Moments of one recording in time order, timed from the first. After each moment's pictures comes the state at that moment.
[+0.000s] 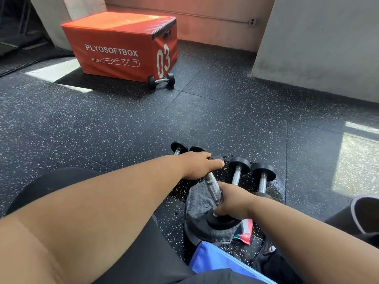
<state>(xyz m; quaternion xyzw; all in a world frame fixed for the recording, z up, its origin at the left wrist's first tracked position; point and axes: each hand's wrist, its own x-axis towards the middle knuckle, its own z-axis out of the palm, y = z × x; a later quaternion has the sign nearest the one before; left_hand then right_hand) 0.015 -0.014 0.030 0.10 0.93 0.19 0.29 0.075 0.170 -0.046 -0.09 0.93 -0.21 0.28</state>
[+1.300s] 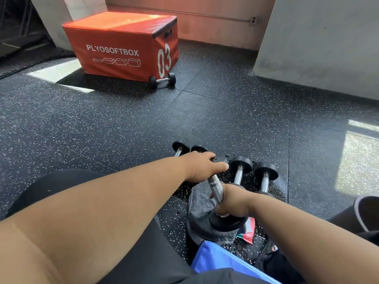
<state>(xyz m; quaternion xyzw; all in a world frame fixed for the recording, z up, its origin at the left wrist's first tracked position) 0.026 -0.012 0.041 0.11 0.93 0.20 0.29 0.070 0.166 -0.046 -0.10 0.92 -0.23 0.31</state>
